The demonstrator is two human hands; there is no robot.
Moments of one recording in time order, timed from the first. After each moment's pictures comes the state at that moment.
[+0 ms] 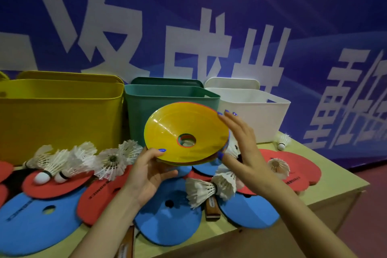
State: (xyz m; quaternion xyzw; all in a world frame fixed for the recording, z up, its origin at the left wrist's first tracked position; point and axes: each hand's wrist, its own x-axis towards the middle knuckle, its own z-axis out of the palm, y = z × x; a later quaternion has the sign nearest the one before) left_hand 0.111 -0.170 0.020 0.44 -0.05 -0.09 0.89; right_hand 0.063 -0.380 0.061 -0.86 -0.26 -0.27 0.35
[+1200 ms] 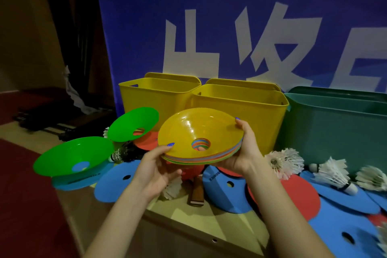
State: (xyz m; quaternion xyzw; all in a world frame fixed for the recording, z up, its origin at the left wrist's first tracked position) left_hand -0.012 0.115 0.027 0.43 0.14 0.16 0.87; right_hand 0.115 -0.038 0.056 -0.42 -0.04 0.40 0.81
